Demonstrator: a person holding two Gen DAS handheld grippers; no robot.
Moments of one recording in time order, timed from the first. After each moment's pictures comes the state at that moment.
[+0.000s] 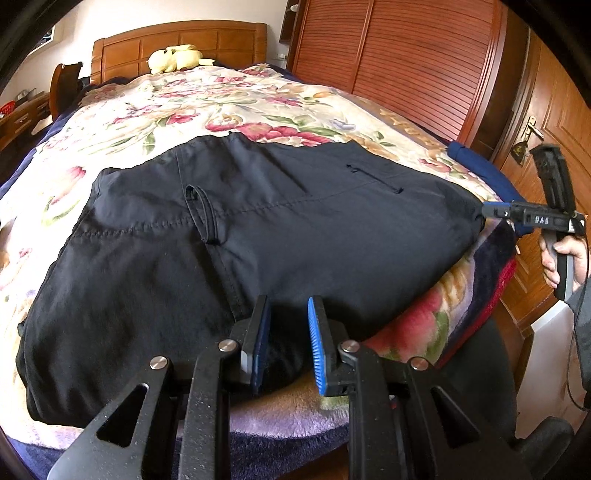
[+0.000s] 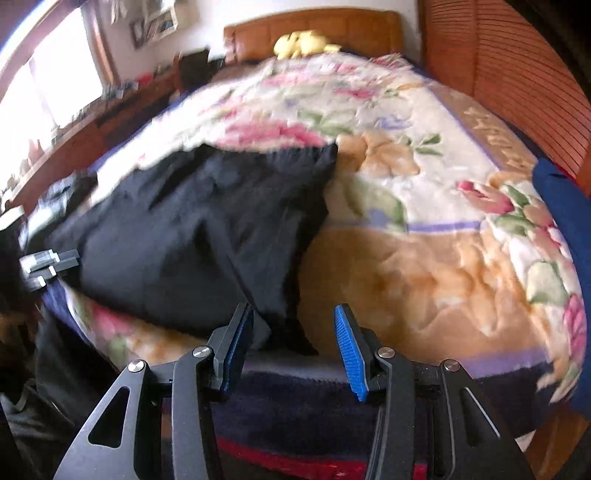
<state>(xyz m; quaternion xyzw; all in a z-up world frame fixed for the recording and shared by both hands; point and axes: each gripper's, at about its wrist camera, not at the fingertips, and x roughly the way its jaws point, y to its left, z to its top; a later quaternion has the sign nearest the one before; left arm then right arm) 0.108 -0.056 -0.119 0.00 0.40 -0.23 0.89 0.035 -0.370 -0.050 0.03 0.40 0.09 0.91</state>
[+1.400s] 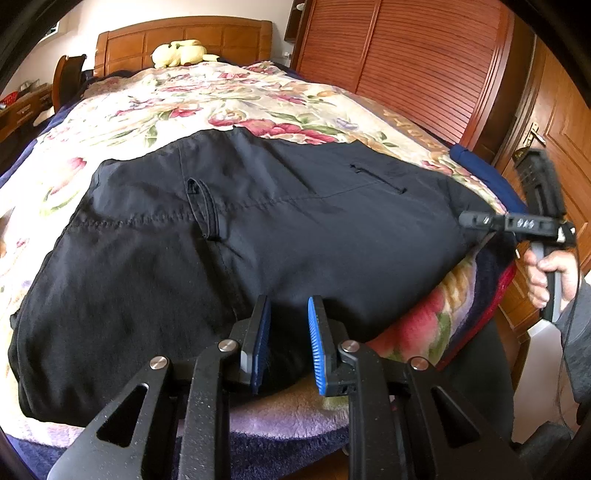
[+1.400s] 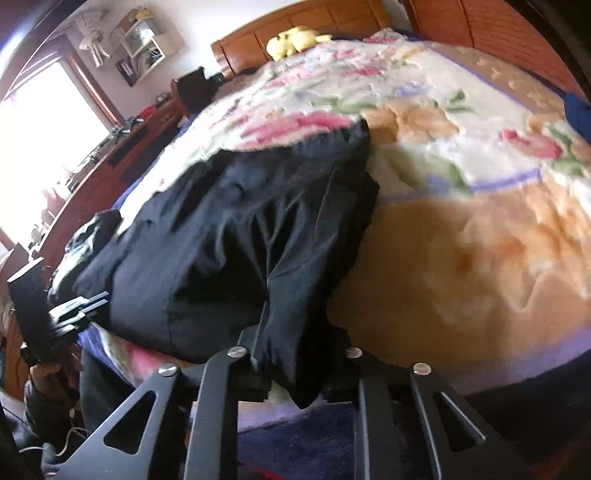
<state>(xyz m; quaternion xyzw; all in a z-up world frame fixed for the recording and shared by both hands) 0.110 -0.051 -0.121 -0.01 0.41 -0.23 0.88 0.044 -0.364 -0.084 0.14 0.40 0.14 0.90</state>
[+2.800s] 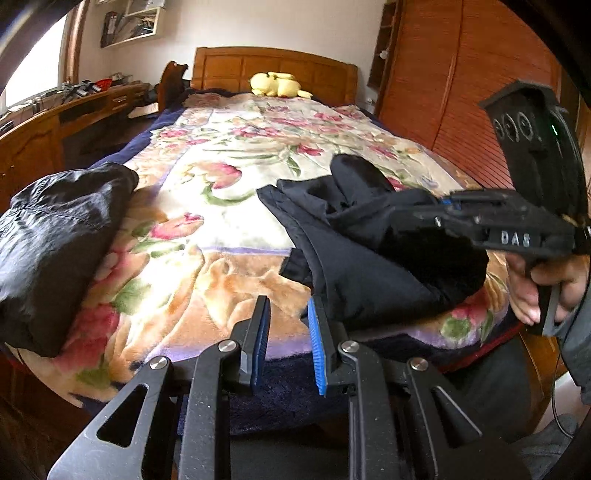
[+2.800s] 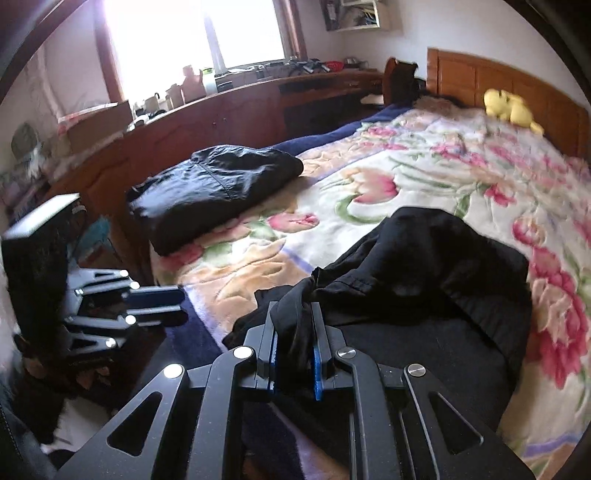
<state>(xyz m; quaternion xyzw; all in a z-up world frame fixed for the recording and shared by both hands) 0.032 0.117 -0.080 -0.06 0.35 -0.08 0.93 0.138 -0.028 -0.008 -0.11 0.34 0.37 0.86</state>
